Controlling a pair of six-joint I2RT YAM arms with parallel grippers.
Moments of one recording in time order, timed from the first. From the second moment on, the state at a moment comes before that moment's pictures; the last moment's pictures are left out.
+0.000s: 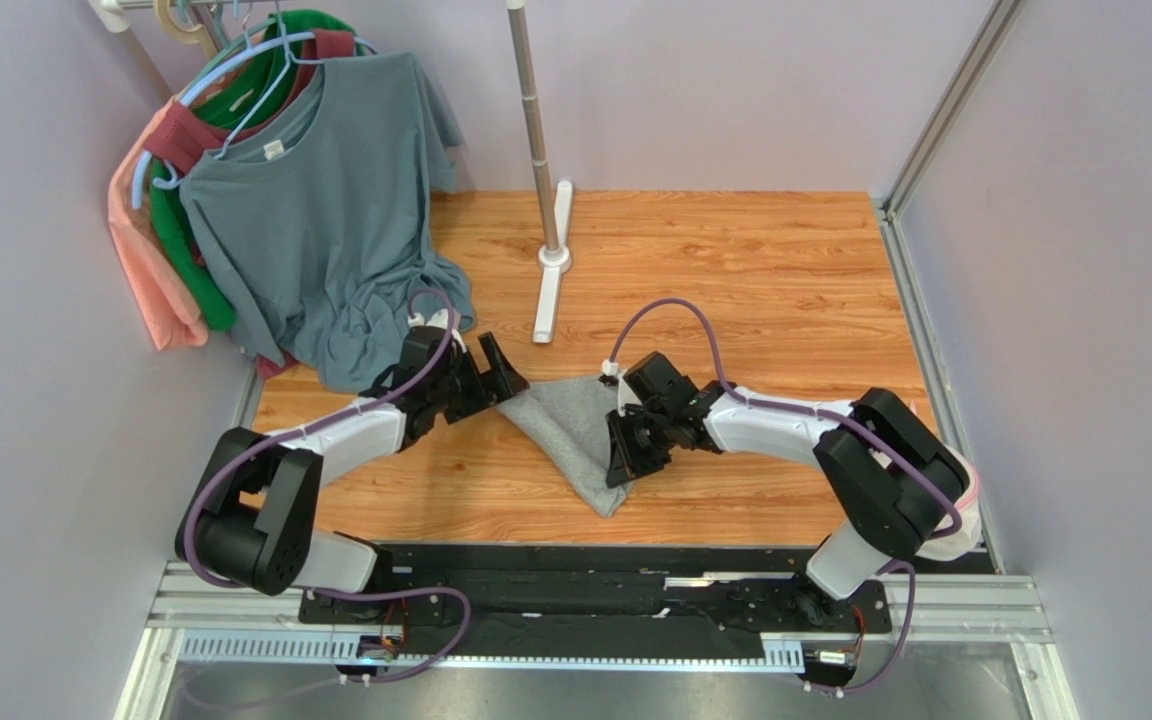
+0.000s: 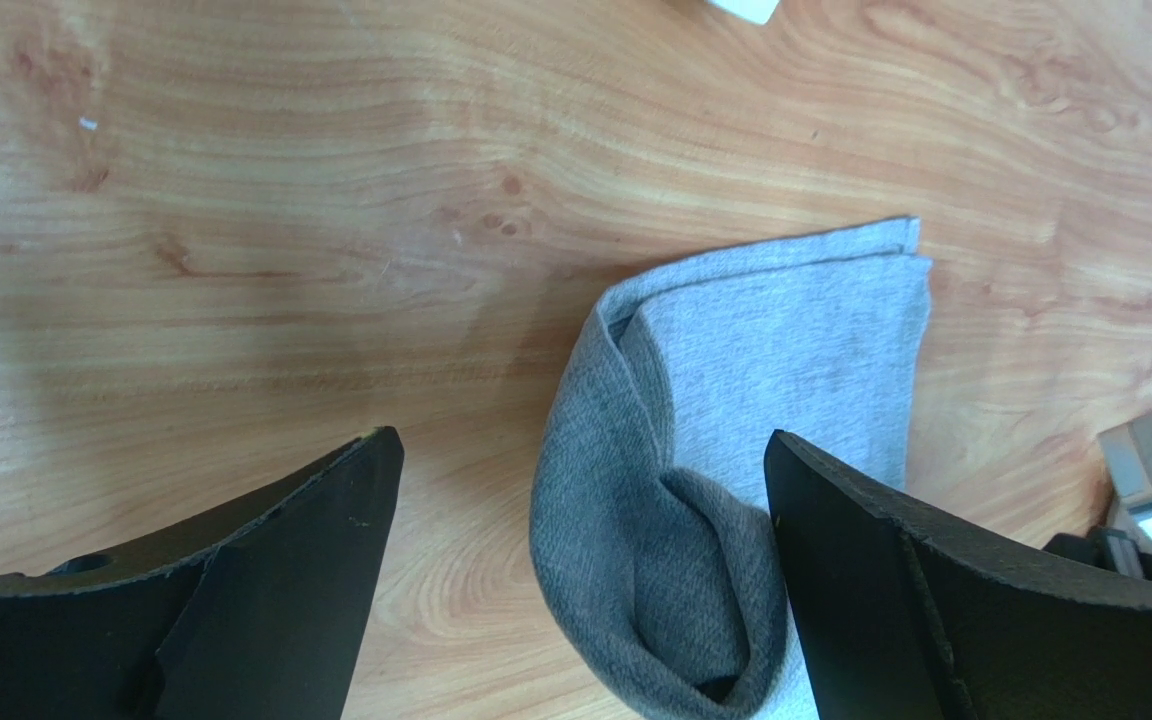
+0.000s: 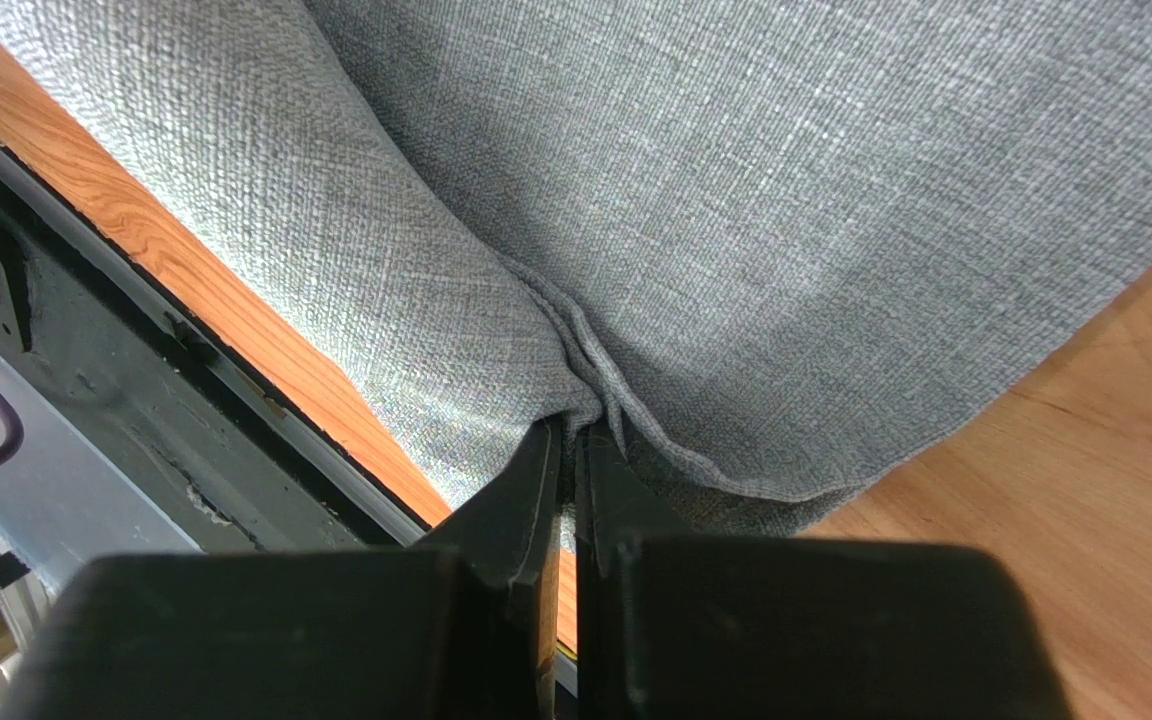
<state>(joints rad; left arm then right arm) -0.33 1.39 0.57 0.10 0.18 -0.71 0.76 1.62 0.80 -0.26 -0.37 0.45</state>
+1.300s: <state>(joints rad) -0.30 1.52 0.54 0.18 0.32 -0.66 0.83 1.61 0.94 -0.53 -0.21 0.38</state>
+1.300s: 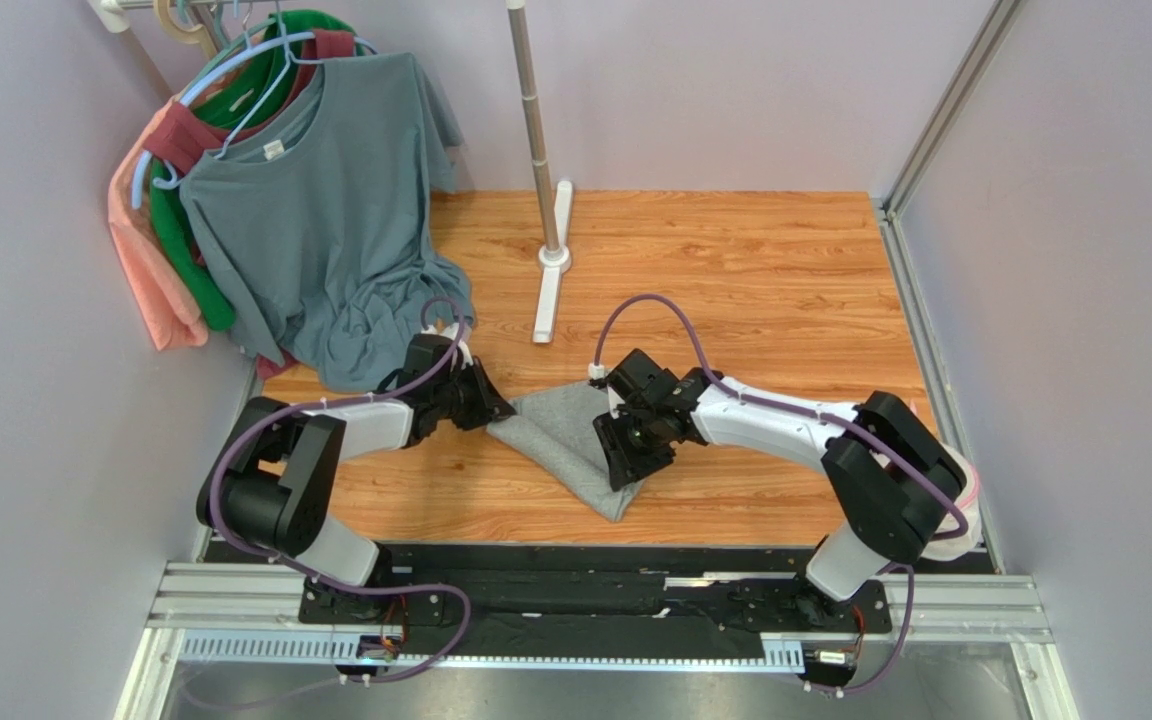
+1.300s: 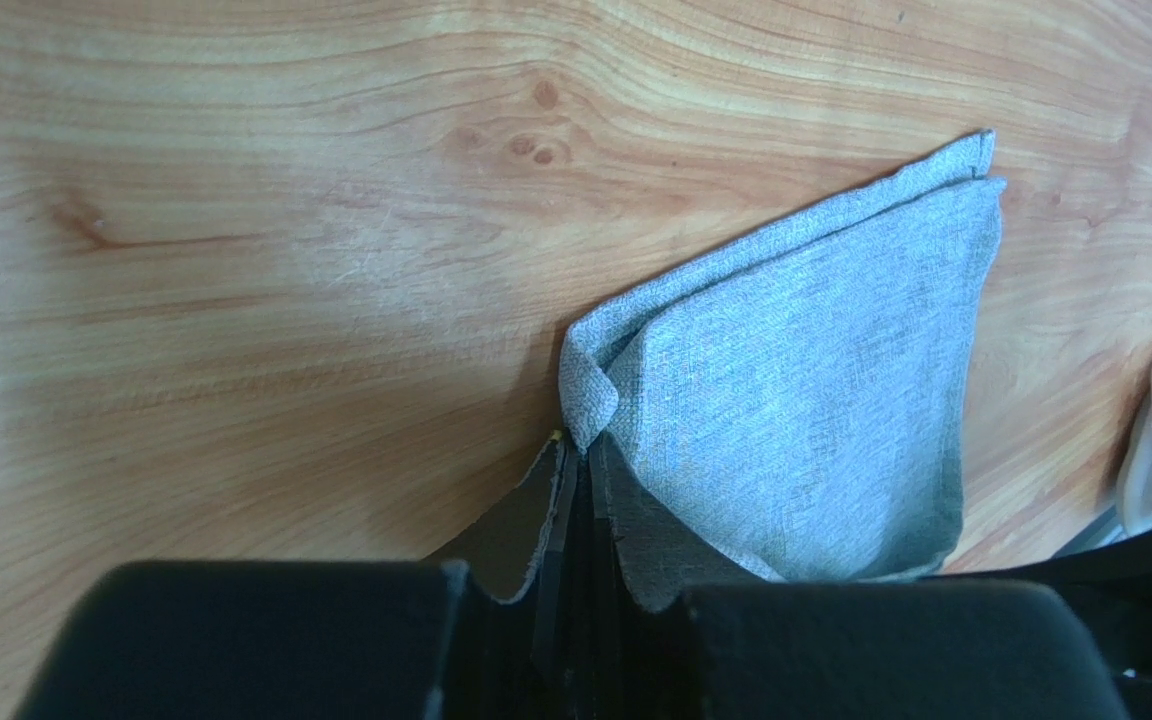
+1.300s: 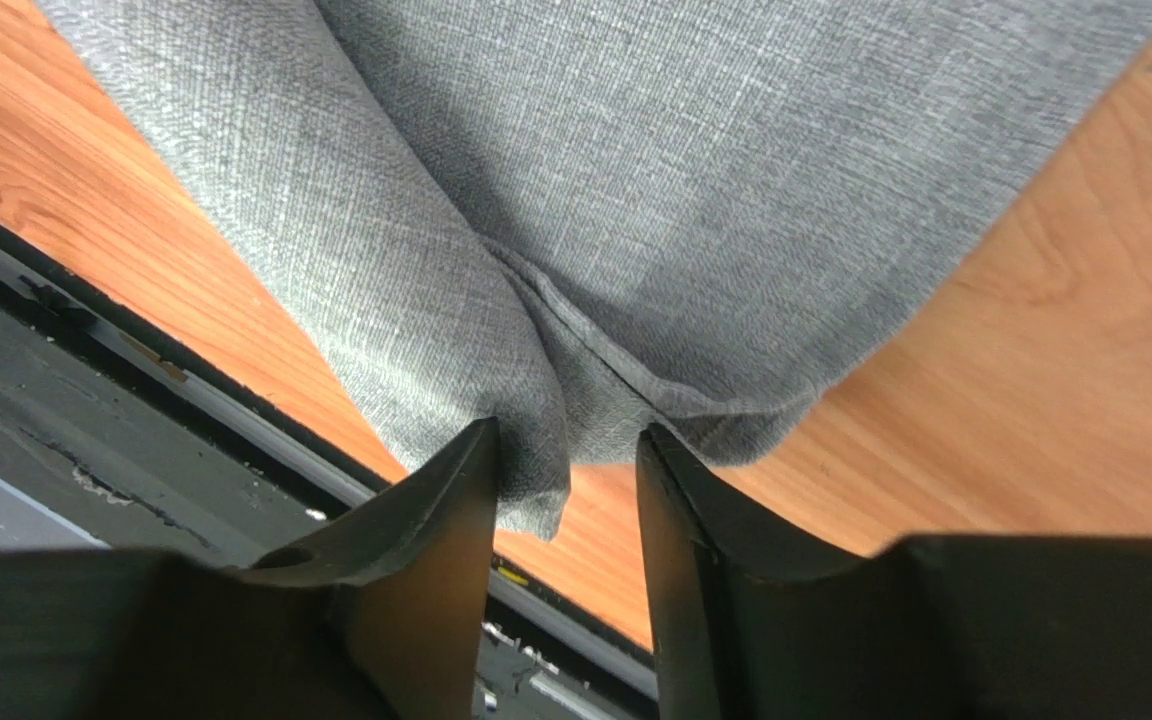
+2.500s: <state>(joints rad) -0.30 1.56 0.57 0.21 0.37 -0.62 1.13 1.77 1.05 -0.30 0.15 0.10</state>
